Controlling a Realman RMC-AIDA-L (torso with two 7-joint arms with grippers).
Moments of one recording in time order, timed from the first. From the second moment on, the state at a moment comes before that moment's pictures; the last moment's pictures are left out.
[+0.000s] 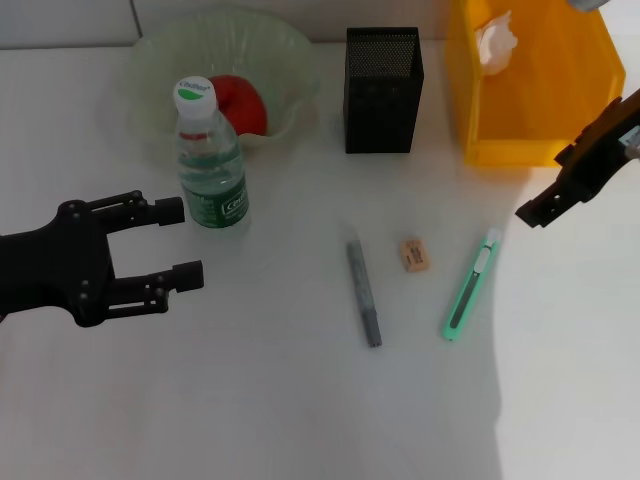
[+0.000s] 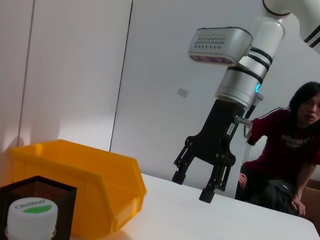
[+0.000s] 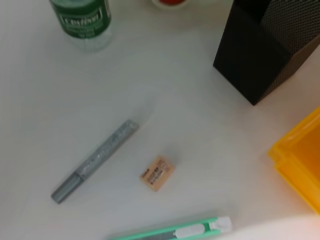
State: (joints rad) left arm -0.32 -1.99 0.82 0.74 1.74 1.82 -1.28; right arm 0.76 2.08 -1.17 -1.50 -2.75 -1.87 2.44
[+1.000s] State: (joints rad) left arm -0.36 -1.99 0.83 0.71 1.74 1.74 -1.27; right arm 0.75 2.09 -1.31 -1.04 -2.70 -1.40 2.83
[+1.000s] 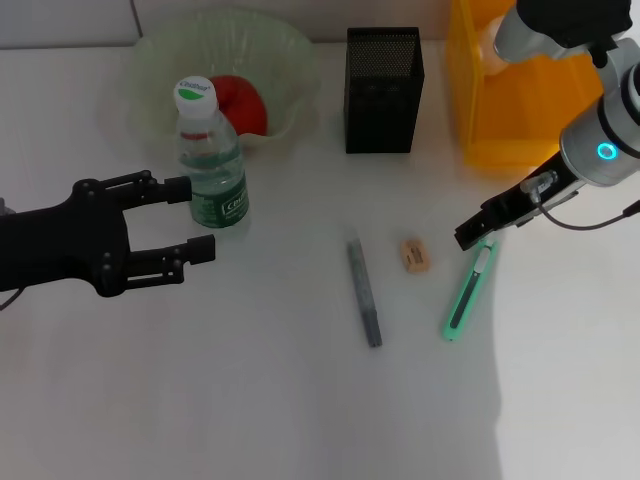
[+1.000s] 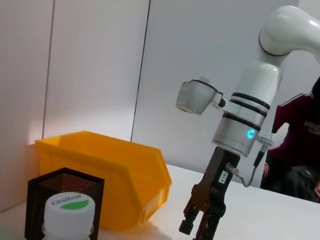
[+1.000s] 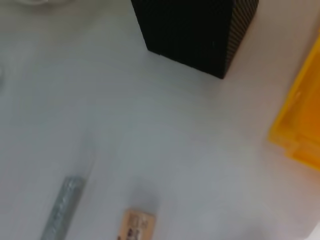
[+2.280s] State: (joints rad) left arm -0.38 -2.02 0.83 0.71 1.76 1.68 -1.27; right arm 0.76 2.09 -1.34 -0.93 -2.69 -1.29 2.85
